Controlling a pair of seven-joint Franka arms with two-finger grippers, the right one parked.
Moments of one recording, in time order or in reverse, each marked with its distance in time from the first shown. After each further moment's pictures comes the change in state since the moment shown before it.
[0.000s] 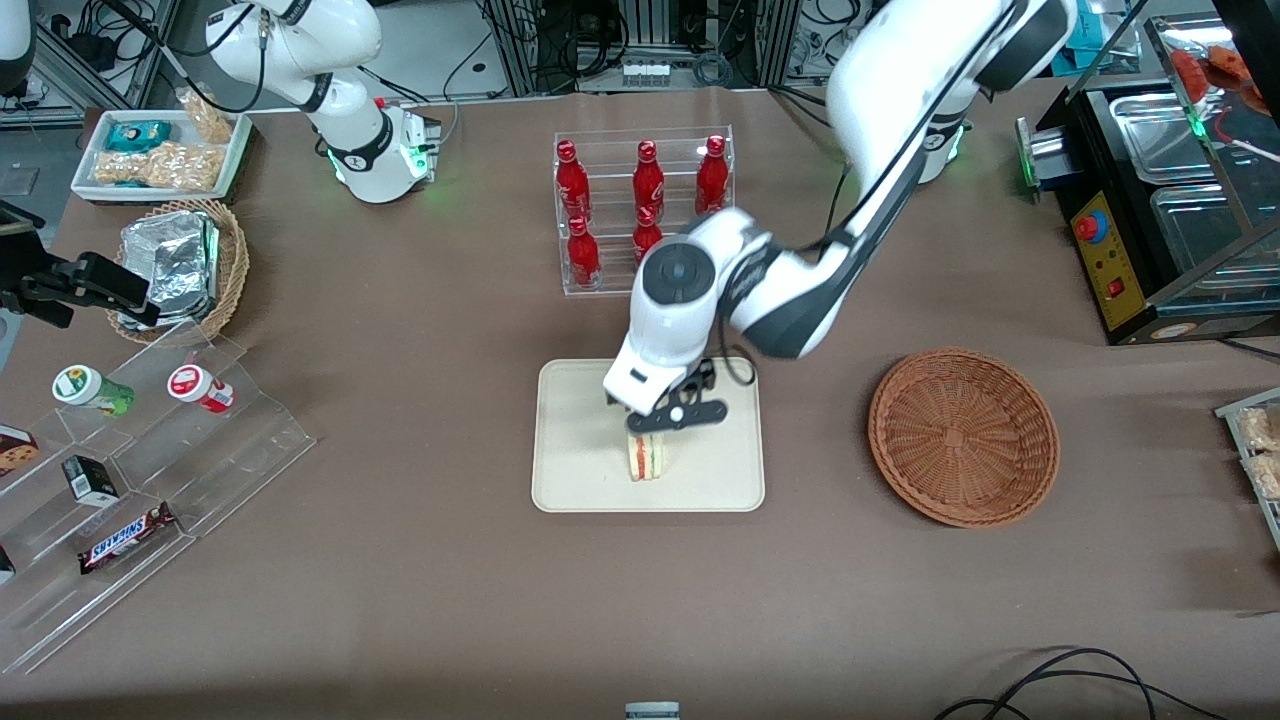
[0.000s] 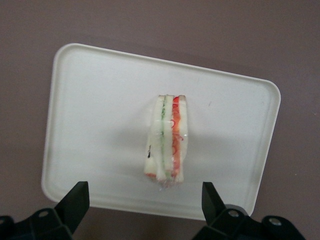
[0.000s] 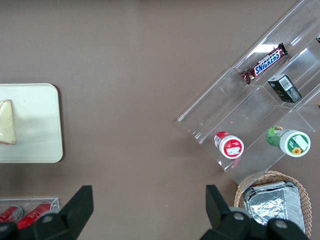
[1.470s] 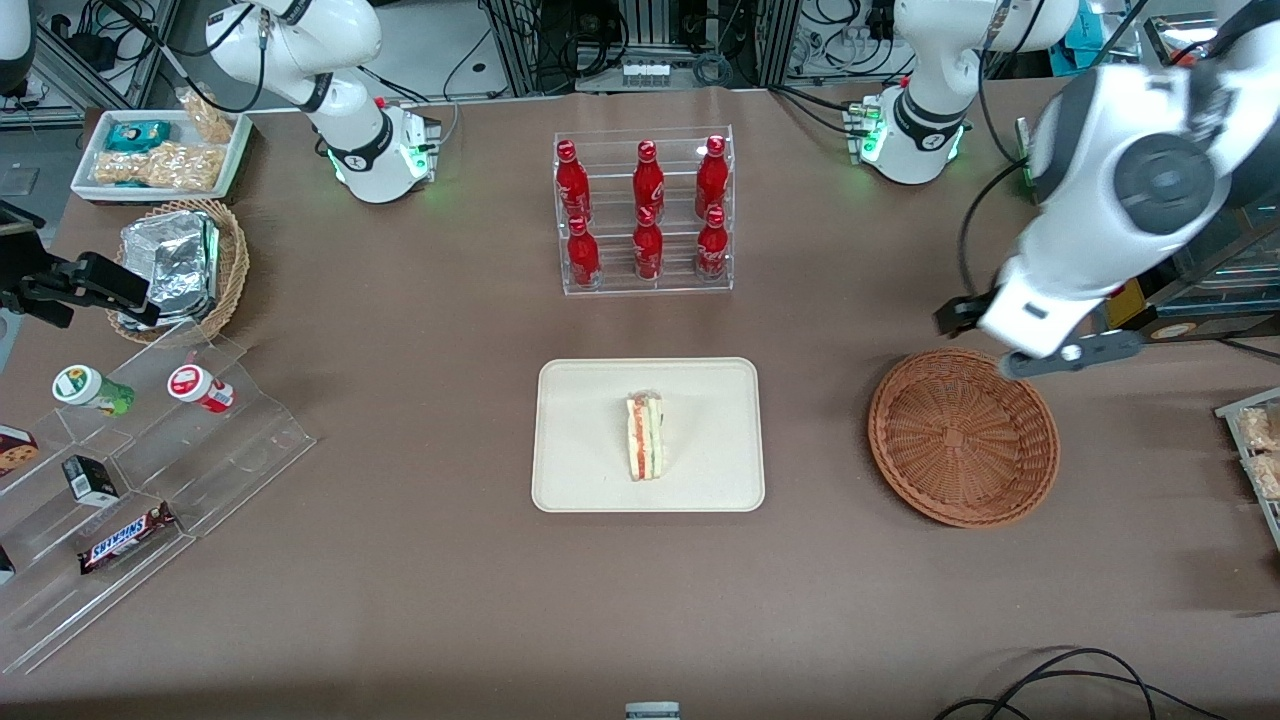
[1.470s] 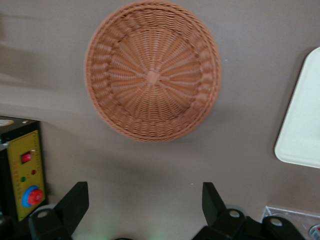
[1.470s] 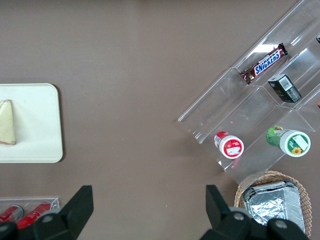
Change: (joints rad) arm 0.387 -0.592 0.230 -0.457 -0.109 -0.327 0.655
